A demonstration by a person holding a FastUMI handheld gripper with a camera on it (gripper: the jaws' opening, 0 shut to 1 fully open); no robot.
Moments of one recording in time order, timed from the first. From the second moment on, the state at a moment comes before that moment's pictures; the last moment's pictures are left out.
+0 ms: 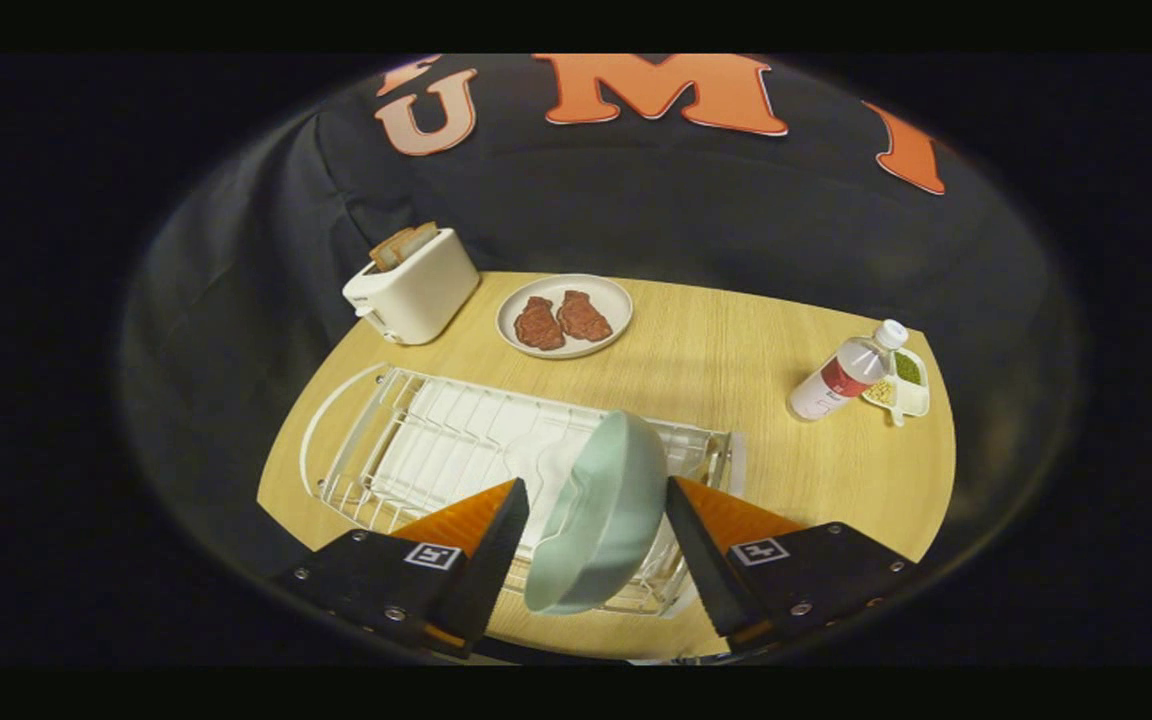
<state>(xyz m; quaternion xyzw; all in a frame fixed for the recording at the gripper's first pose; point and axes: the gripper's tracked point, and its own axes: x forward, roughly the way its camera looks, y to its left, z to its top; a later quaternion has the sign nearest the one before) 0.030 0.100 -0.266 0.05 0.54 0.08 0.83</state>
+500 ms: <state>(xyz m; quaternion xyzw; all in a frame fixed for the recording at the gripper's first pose) -0.006 0.106 -0.302 0.03 0.64 0.01 0.77</state>
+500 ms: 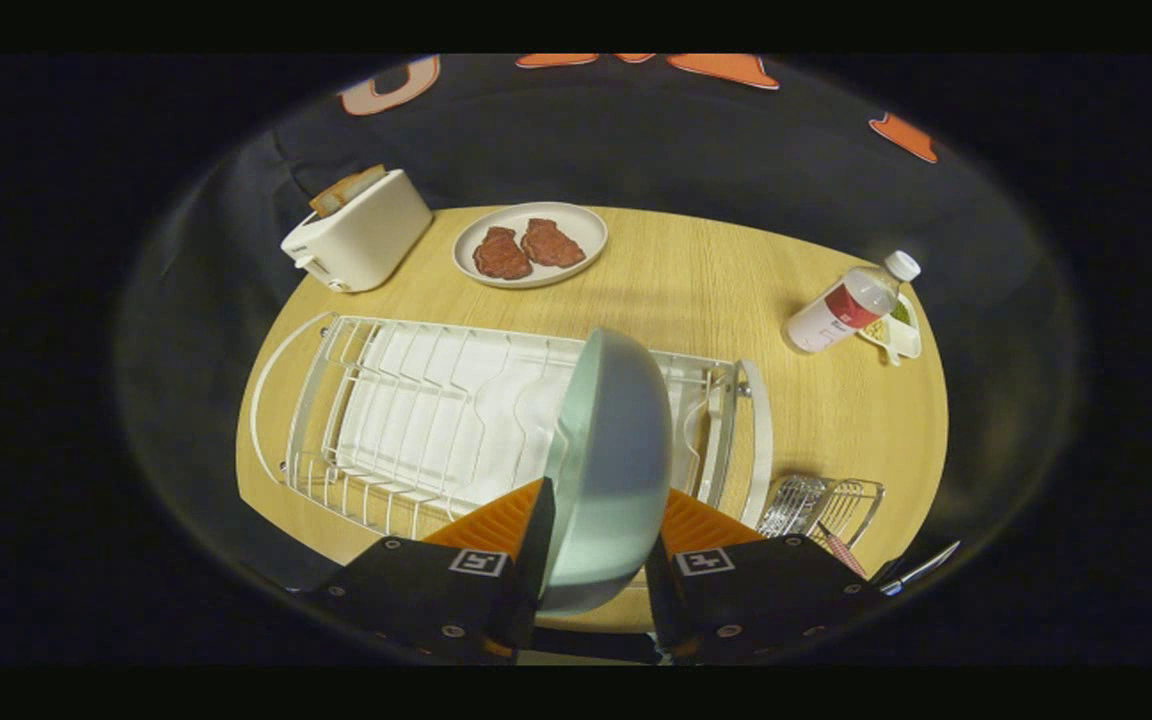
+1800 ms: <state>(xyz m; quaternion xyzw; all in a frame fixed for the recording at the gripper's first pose) -0.046 0.055 -0.223 0.08 0.57 -0.16 0.80</state>
